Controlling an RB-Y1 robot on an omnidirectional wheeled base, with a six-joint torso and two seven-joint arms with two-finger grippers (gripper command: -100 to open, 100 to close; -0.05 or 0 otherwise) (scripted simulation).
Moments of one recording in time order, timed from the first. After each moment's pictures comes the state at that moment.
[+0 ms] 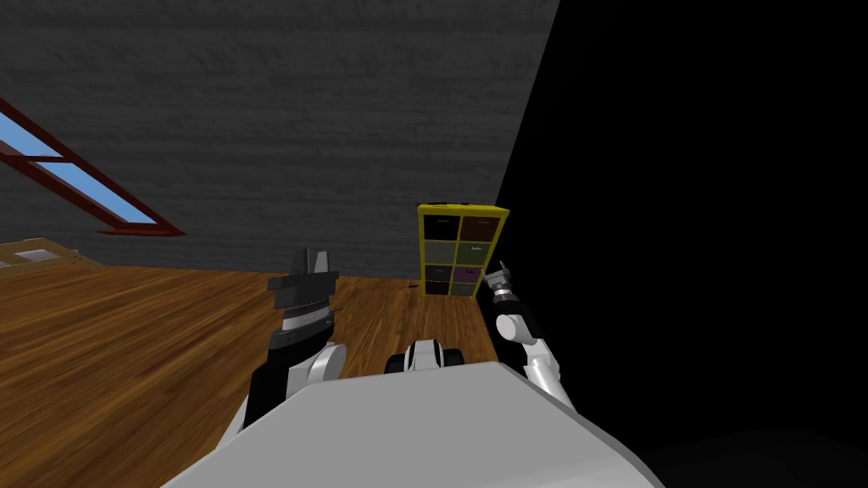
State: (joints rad) left arm 0.50 -0.02 0.01 -2.35 0.05 -0.54 0.12; right arm 0.28 -0.22 -0.13 -1.92 -0.67 -0.10 -0.27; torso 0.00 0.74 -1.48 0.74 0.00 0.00
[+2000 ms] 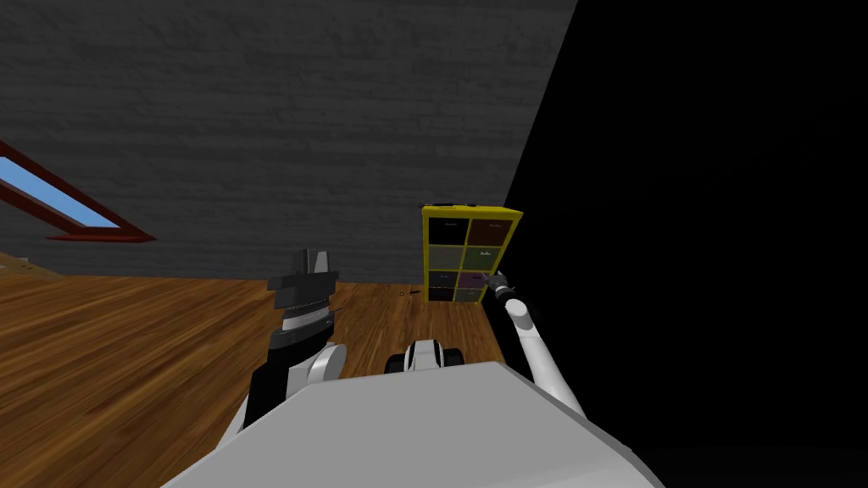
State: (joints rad) left arm 0.50 -0.02 0.01 -2.35 0.05 -0.54 0.12; right arm 0.05 -0.26 -0.32 -1.54 -1.22 0.21 -0.42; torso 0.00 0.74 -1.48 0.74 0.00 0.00
